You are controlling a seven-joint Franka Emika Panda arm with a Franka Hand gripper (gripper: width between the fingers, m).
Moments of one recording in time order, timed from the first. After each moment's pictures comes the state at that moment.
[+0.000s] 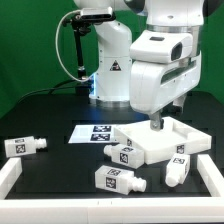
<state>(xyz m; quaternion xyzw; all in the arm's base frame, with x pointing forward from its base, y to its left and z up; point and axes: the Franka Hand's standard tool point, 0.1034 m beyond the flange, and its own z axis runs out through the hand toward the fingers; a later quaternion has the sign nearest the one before) 0.548 0.075 0.107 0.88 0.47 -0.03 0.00</state>
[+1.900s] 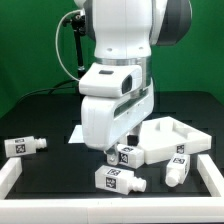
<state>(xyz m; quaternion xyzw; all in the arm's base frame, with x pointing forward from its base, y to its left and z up) 0.577 -0.011 0.051 0.85 0.53 0.01 0.01</state>
